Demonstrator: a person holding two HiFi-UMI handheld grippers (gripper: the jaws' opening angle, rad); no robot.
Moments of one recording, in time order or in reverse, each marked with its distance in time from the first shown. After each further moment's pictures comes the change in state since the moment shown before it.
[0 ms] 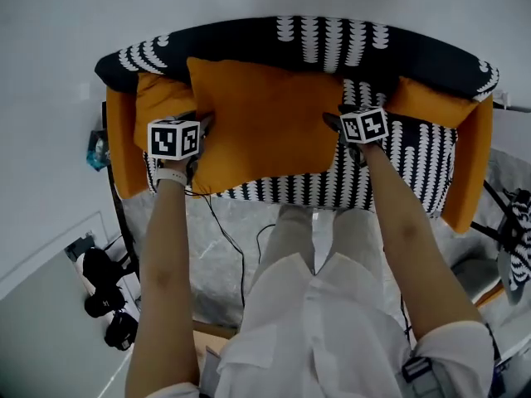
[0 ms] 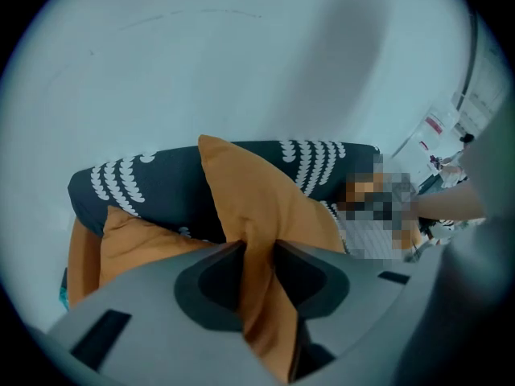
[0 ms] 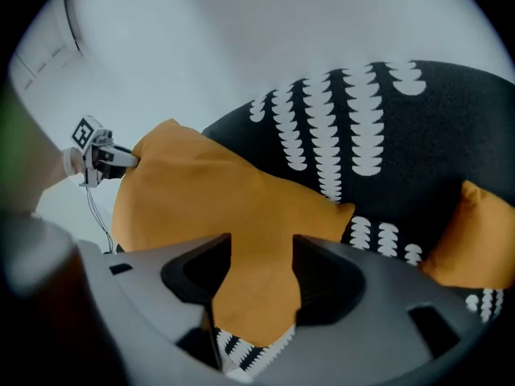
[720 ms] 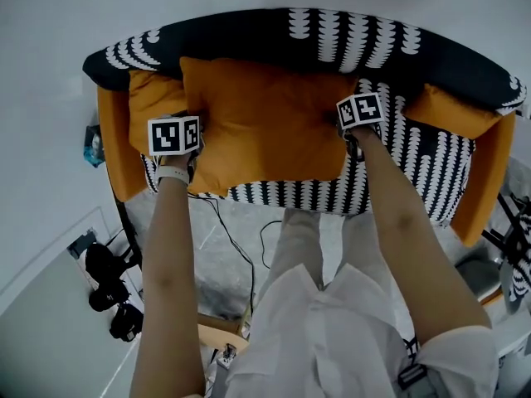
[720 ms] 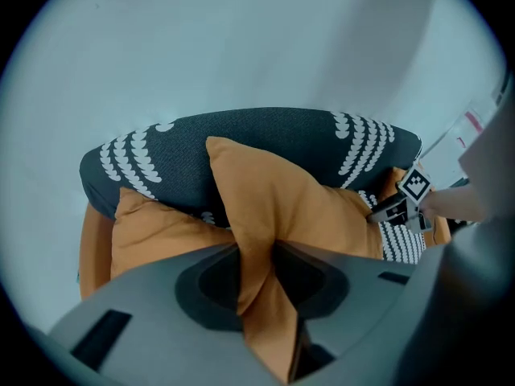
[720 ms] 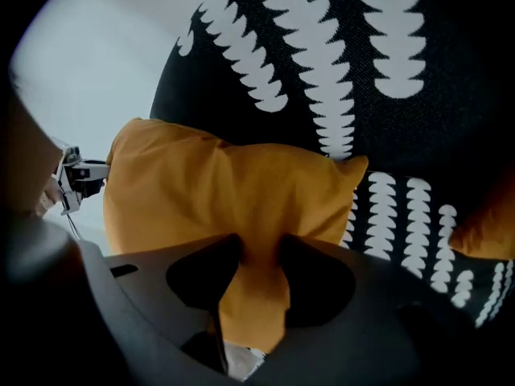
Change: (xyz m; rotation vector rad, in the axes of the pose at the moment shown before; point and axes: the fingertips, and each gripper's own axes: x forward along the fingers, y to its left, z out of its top) left arm 0.063 0.077 -0.018 -0.094 0.134 0.152; right arm 0.096 -0.029 -0.022 0.227 0.278 -0.036
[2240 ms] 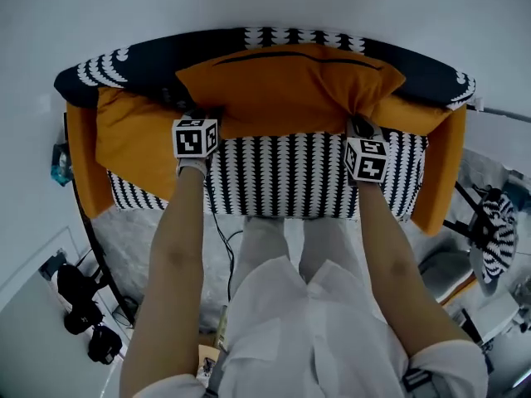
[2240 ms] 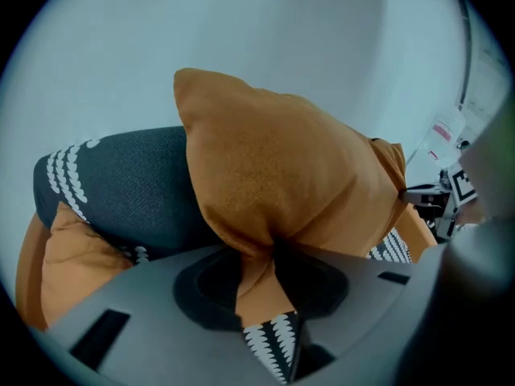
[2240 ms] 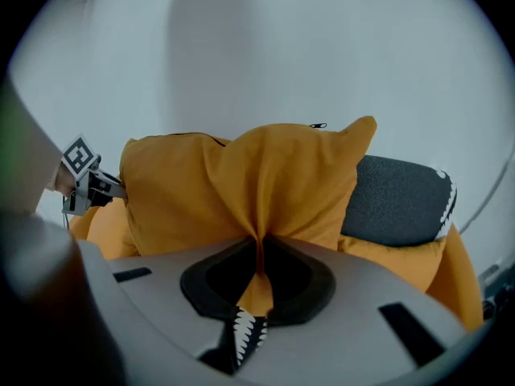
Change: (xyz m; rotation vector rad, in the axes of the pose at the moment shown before) left arm 0.060 -0.132 0.054 0.046 -0.282 -0.172; right arm -0.218 -0.068 0.012 -0.165 -0.614 -0.463
